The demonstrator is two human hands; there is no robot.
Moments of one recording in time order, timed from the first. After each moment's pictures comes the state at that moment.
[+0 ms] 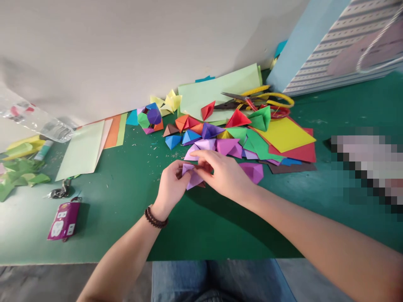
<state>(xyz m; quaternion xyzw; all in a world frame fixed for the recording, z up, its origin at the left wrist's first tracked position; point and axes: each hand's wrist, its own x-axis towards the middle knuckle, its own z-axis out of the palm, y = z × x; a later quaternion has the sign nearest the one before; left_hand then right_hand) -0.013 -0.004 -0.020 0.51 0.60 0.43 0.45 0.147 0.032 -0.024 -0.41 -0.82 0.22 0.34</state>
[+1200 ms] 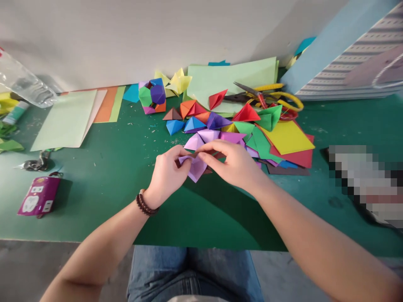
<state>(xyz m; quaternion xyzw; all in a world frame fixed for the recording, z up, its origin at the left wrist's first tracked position) -0.012 -0.009 -0.011 0.60 0.64 0.37 0.31 0.159 0.037 -0.008 -0.41 -0.78 0.36 0.30</state>
